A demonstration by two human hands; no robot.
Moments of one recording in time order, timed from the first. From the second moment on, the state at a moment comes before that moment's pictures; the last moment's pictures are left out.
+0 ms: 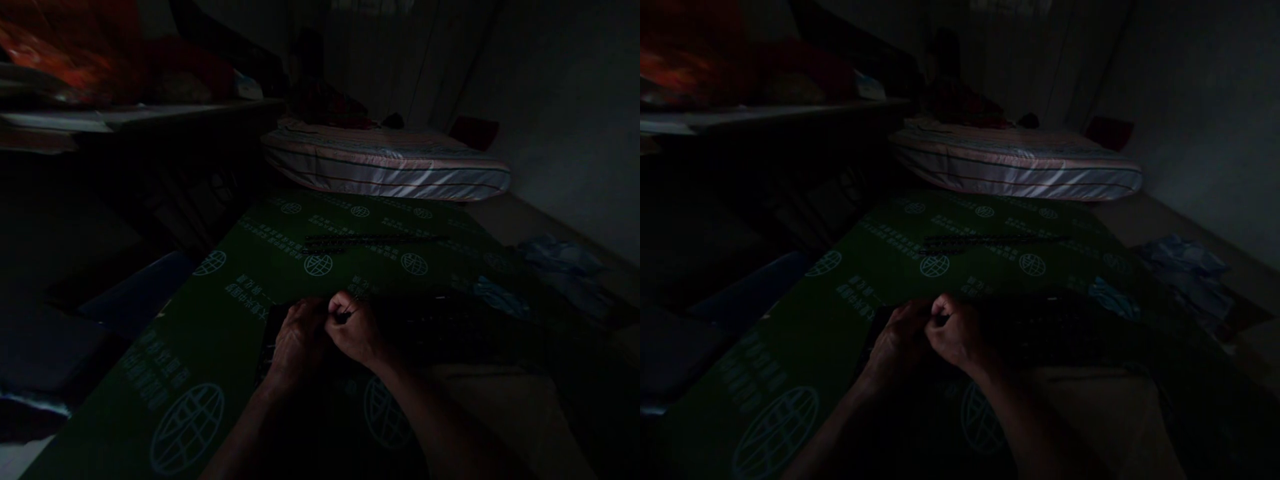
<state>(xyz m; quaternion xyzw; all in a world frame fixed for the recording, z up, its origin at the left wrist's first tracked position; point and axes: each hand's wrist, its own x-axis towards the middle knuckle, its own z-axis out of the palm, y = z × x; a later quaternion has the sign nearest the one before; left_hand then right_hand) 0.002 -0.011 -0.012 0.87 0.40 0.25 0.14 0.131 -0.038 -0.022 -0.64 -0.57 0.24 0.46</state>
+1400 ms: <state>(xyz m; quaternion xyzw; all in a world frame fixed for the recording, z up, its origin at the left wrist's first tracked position) -0.008 -0.016 -0.012 0.76 0.50 0.33 0.26 0.149 -0.040 0.005 -0.49 -0.54 0.49 0.48</state>
